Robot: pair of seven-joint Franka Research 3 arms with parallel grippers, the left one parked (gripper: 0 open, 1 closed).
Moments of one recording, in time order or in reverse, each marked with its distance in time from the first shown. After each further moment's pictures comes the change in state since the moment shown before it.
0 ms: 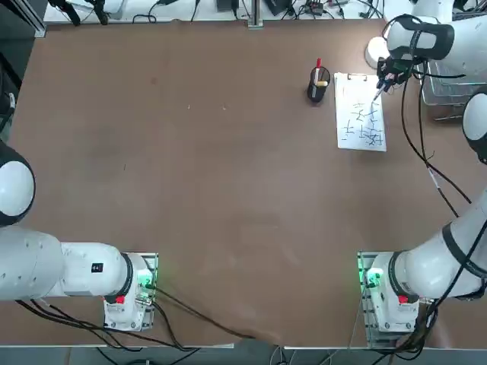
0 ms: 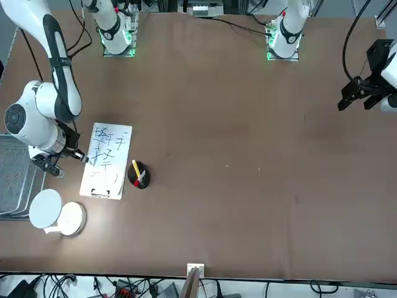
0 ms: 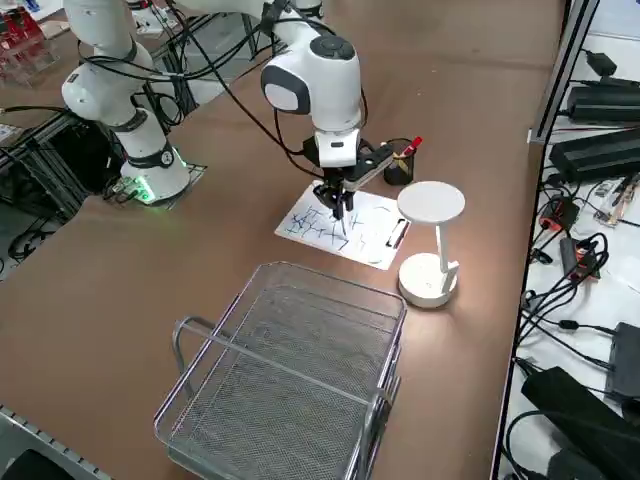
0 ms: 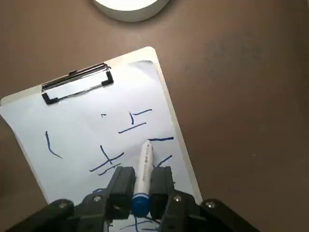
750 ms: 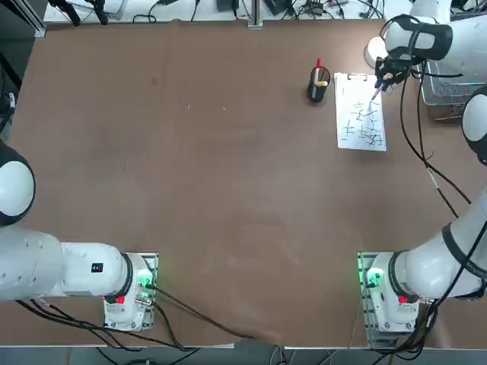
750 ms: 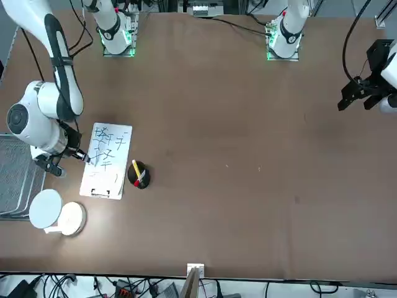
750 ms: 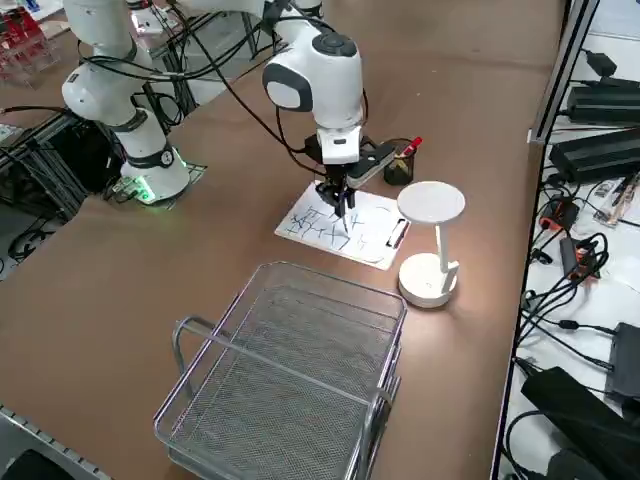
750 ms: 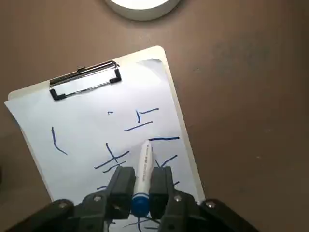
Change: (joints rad) arm 0.007 -0.003 0.004 0.000 -0.002 0.001 -0.025
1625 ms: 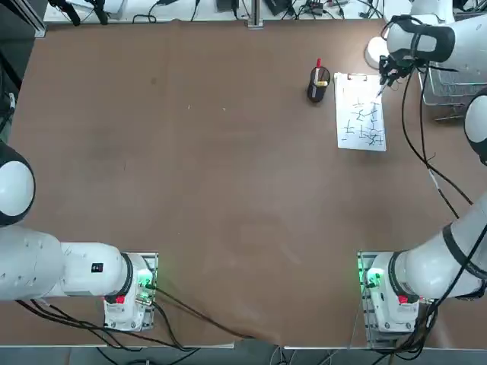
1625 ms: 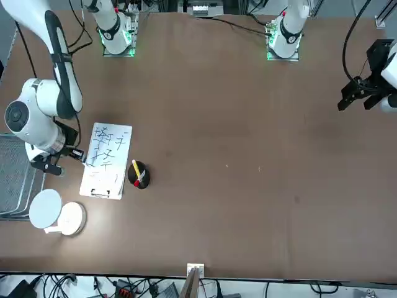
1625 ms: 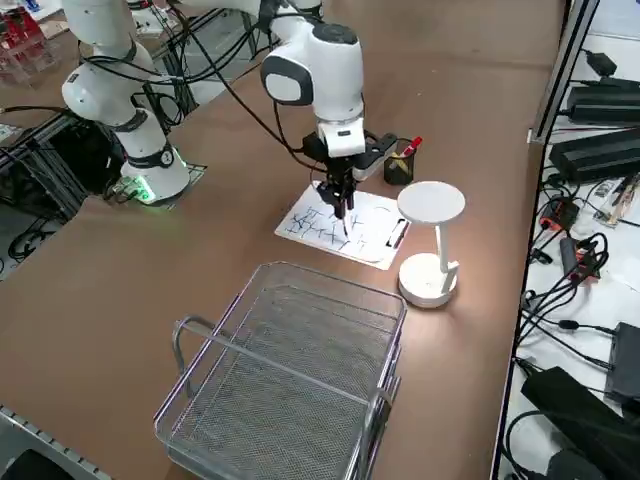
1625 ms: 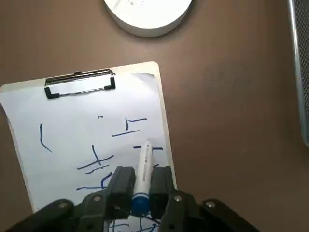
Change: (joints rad) arm -0.006 -0.016 -0.002 0.006 -0.096 0.004 -0.072
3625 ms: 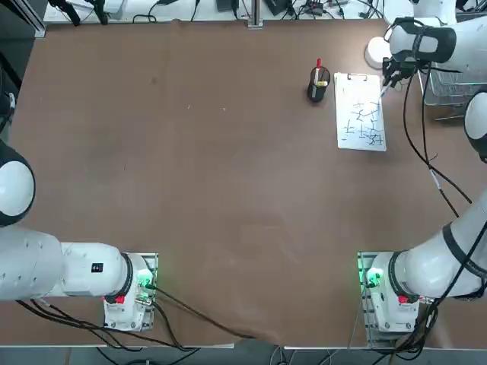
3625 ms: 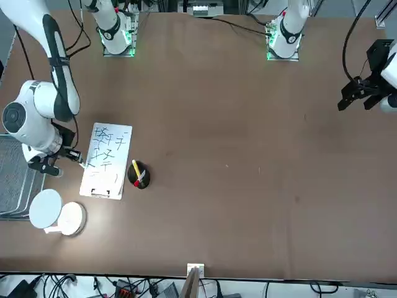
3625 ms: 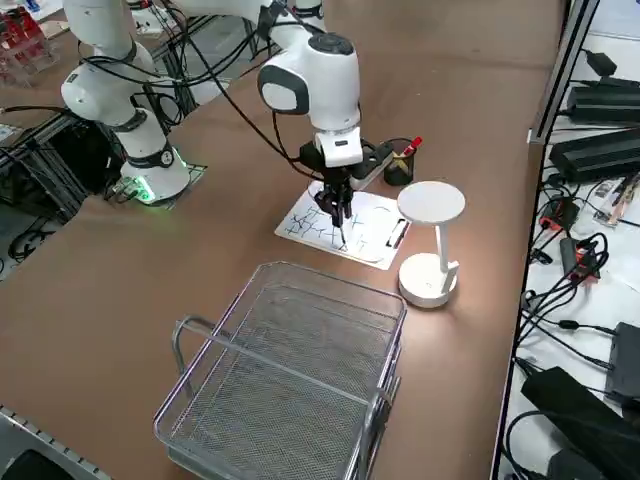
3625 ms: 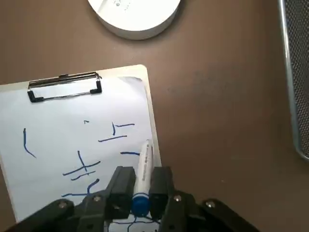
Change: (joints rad) arm -0.020 0.018 -0.006 -0.001 0.000 0.026 -0.030
